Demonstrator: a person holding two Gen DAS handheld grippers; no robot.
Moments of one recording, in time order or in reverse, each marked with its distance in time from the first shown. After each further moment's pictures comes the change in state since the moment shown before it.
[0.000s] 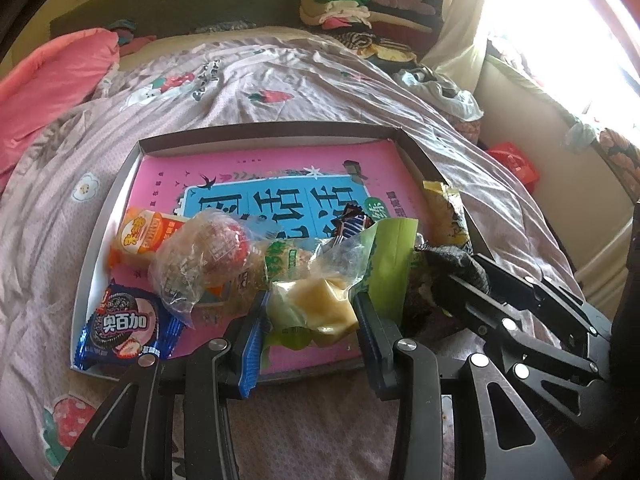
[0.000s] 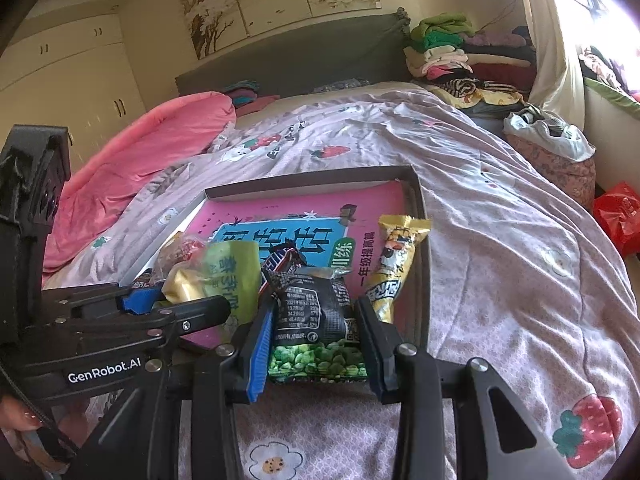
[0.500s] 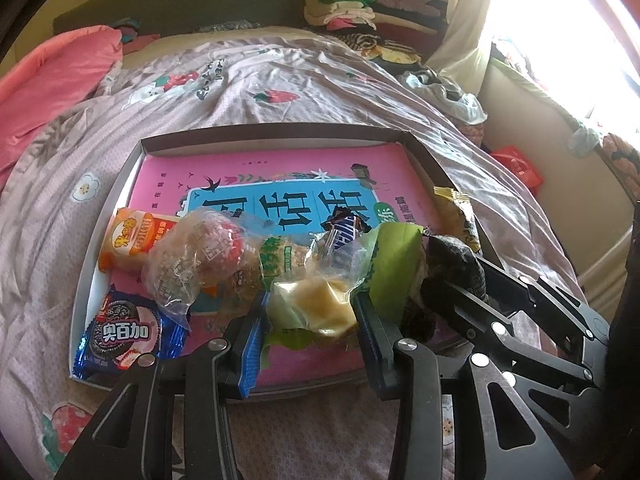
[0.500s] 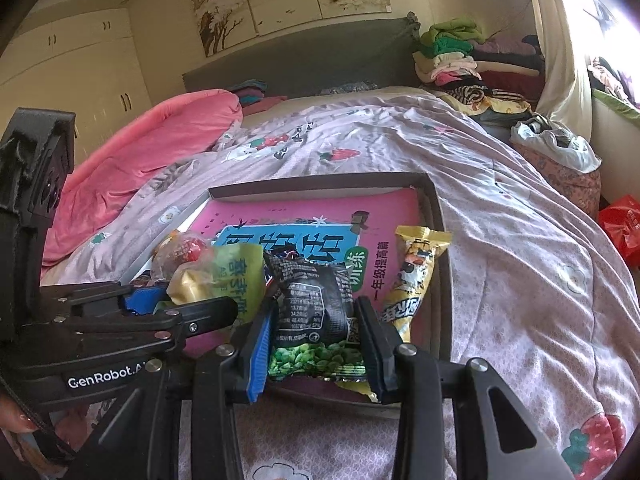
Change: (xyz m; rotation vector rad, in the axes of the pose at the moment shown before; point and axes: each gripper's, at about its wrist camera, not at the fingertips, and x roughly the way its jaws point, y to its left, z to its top) left arm 0.006 0.005 0.004 -0.010 -0.001 0.003; right arm 0.010 0.009 0.003 -0.030 -0.010 -0.003
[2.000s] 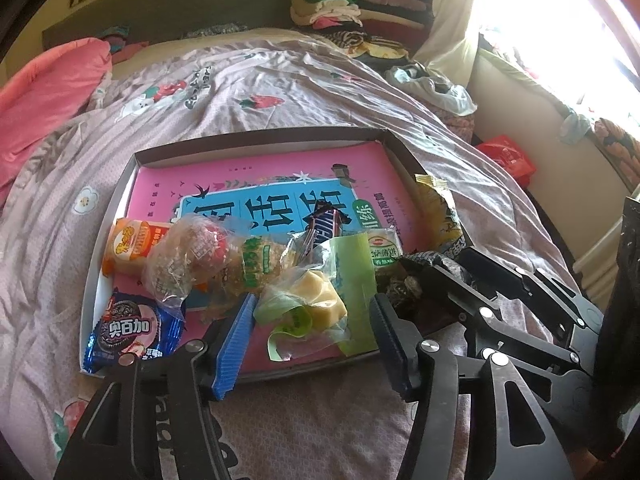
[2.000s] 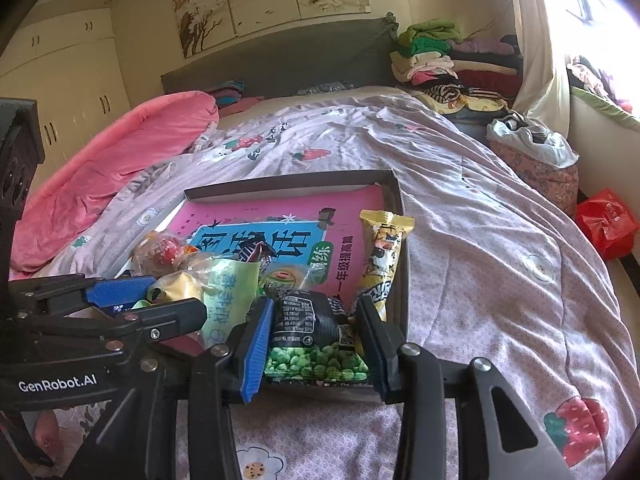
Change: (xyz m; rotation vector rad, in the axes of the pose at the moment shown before) left arm -0.017 -0.014 -0.001 0.045 0.009 -0.006; right arm -0.011 -0.011 -0.002 0.025 0.003 -0.087
